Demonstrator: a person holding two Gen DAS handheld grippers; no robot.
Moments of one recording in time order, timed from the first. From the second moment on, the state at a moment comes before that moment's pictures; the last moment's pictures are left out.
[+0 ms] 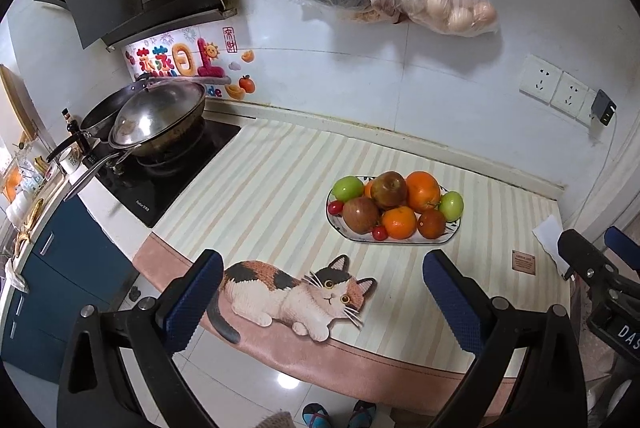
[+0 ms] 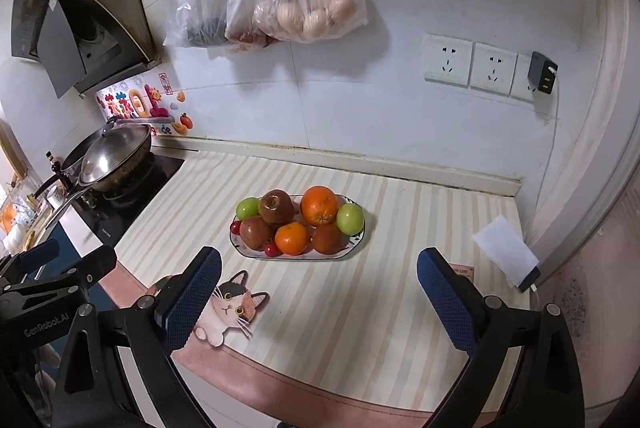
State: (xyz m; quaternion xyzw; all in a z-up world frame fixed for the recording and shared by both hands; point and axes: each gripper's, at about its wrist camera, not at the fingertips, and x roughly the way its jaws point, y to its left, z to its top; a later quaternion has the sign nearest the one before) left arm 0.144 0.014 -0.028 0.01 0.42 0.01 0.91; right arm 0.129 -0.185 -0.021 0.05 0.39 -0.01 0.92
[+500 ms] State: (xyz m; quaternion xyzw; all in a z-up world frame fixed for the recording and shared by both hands) left arm 0.160 0.010 -0.035 0.01 0.43 0.01 0.90; right arm 0.144 -0.187 -0.032 0.05 0.40 -0.01 0.92
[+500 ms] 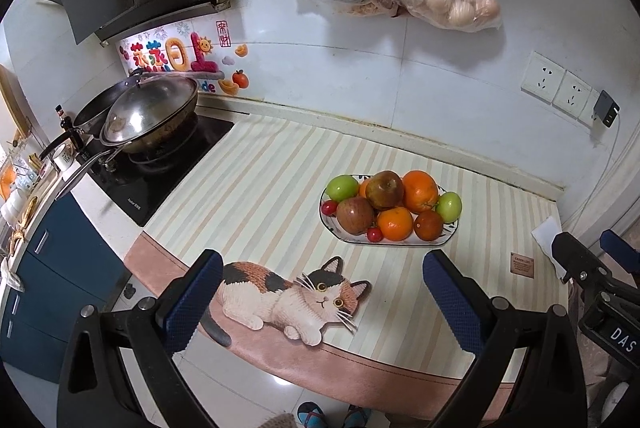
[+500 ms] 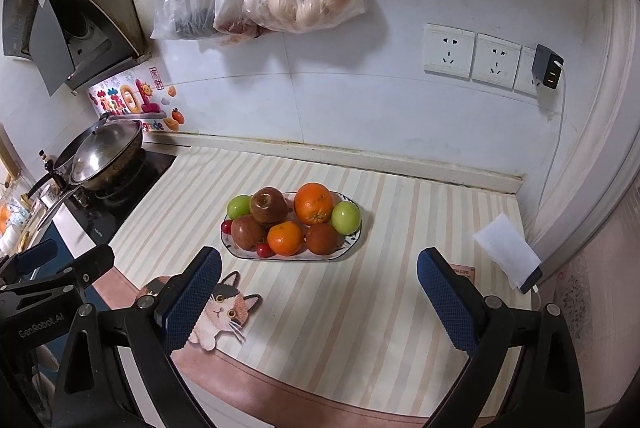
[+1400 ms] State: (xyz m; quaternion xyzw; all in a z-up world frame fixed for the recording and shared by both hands) left arm 0.163 0.006 -0.035 0.01 0.44 0.00 0.90; right arm 0.147 -0.188 -0.036 0.05 0.40 -0.01 0.92
